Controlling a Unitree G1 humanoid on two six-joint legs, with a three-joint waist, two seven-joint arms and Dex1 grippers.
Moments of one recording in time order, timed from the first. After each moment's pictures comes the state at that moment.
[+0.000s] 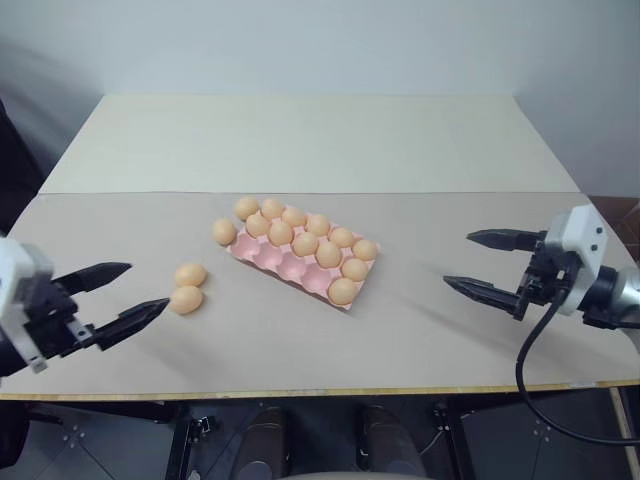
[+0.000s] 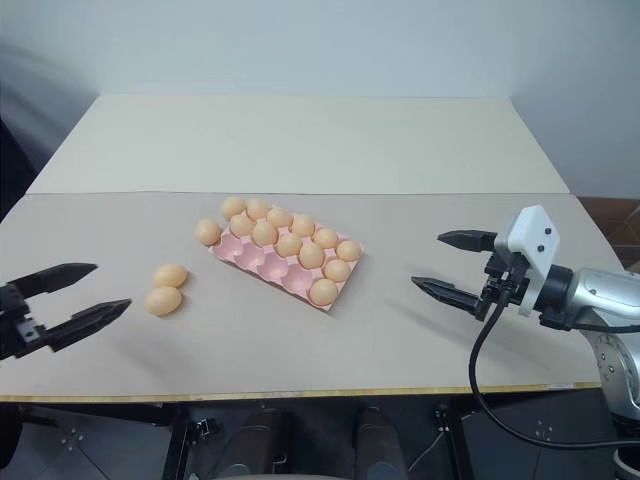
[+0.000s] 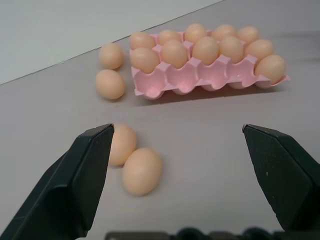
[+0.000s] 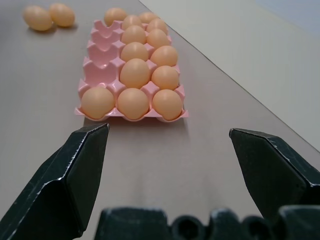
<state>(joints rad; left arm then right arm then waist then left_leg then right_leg) 0.44 0.91 0.95 -0.59 -0.87 0.78 -0.91 -0.09 -0.91 -0.34 -0.39 0.61 0.48 1.00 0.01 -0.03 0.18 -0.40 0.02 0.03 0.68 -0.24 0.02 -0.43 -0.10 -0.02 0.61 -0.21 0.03</state>
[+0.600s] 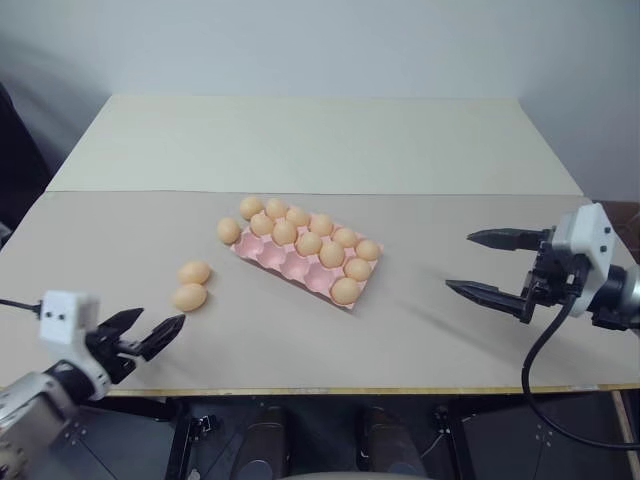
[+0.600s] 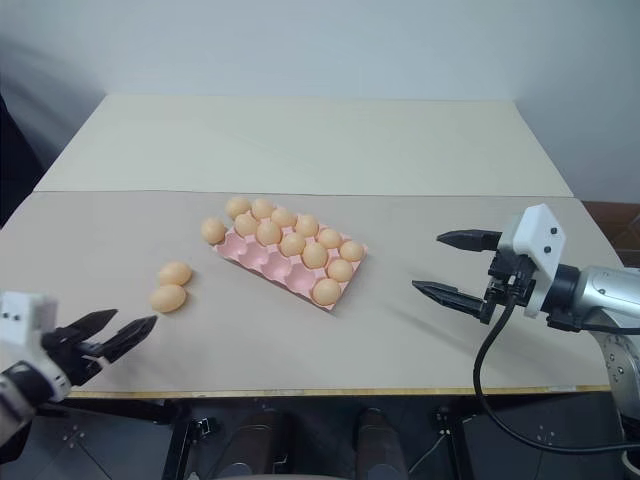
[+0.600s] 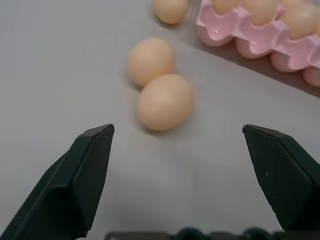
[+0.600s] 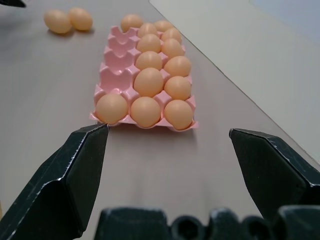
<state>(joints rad) 0.29 0.57 0.62 -0.65 -0.87 0.99 -0.34 -0.10 -0.94 -0.36 -0.41 0.63 0.48 1.04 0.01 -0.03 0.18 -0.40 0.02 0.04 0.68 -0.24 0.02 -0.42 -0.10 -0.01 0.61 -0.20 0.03</state>
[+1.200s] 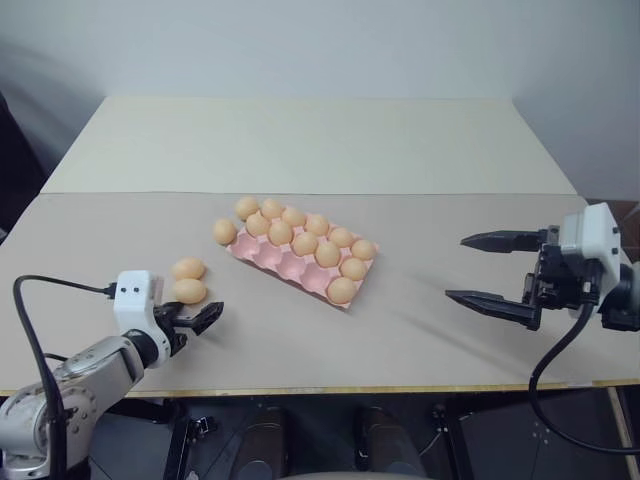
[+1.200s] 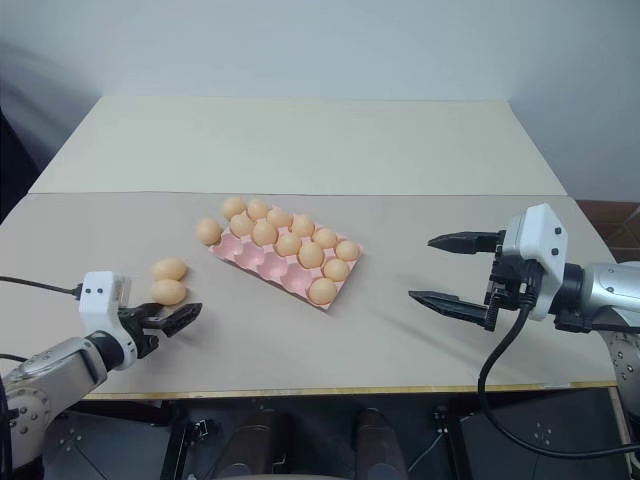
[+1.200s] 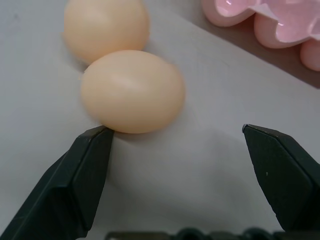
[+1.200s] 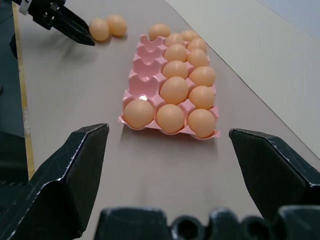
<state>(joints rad) 0.06 0.54 0.45 -0.55 -0.85 1.14 -0.12 -0.10 -0.97 -0.37 -0.43 0.69 0.48 1.12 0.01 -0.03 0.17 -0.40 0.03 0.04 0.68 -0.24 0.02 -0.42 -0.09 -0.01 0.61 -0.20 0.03</state>
